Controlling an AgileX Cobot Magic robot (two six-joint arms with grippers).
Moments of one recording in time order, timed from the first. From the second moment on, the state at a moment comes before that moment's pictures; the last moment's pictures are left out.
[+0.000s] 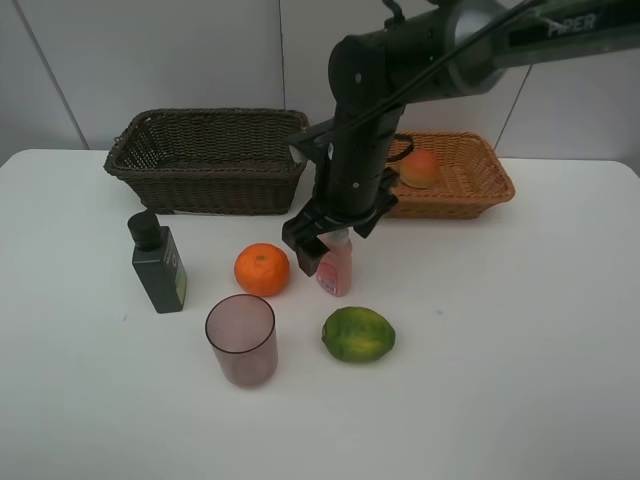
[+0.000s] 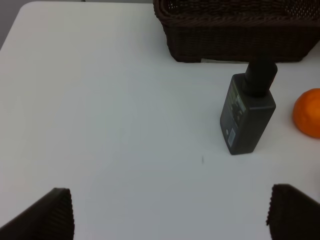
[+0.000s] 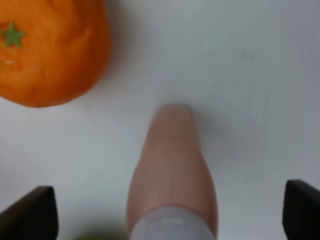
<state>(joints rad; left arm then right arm) -0.03 -0.01 -0.51 0.05 1.06 -0.10 0.68 2.09 -1.54 -0.06 0.99 -0.02</state>
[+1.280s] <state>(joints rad) -0.03 -0.01 -0.51 0.05 1.06 -0.10 0.68 2.04 -1.92 -0.08 1.22 0.01</state>
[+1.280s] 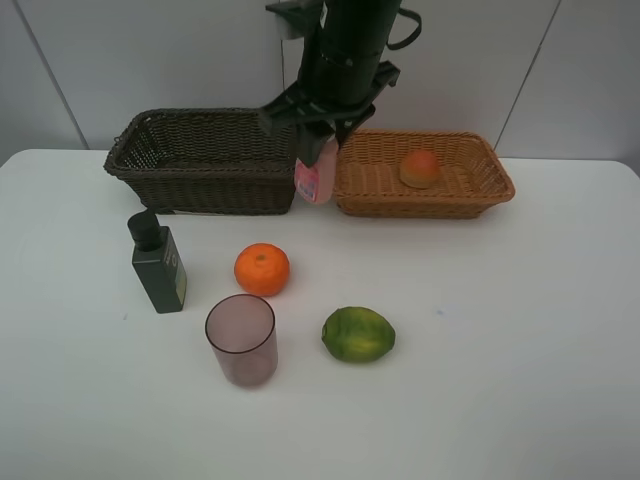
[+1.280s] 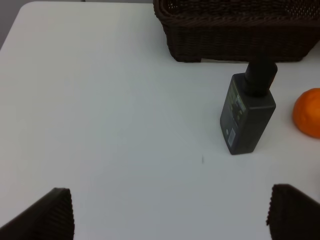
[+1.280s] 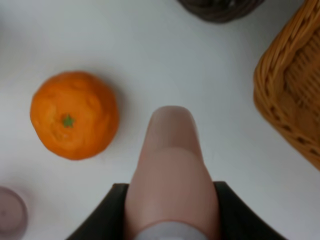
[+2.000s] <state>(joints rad) -0.03 -0.01 -0.51 0.05 1.06 -0.09 0.68 2.22 -2.08 -0.11 0.78 0.11</state>
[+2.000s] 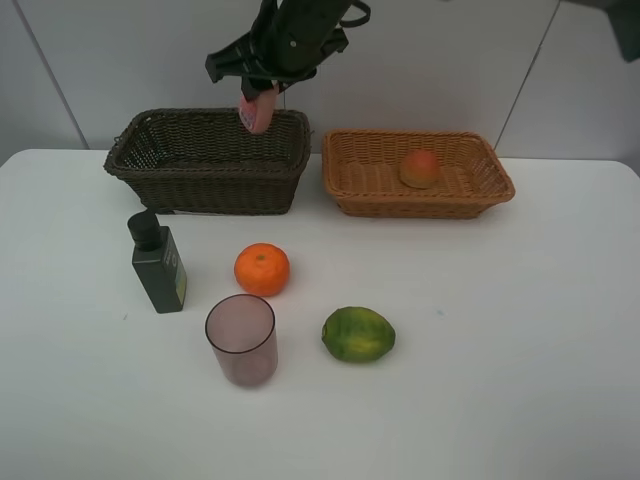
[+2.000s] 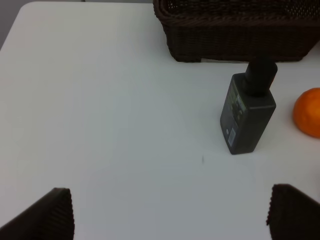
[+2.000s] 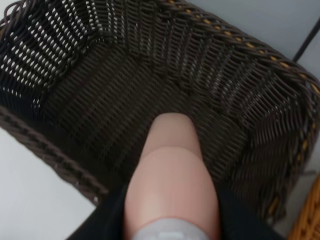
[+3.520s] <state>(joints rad) -0.03 -0.01 -0.51 0.05 1.06 -0.09 0.68 2.33 -2.08 -0.11 0.64 0.10</state>
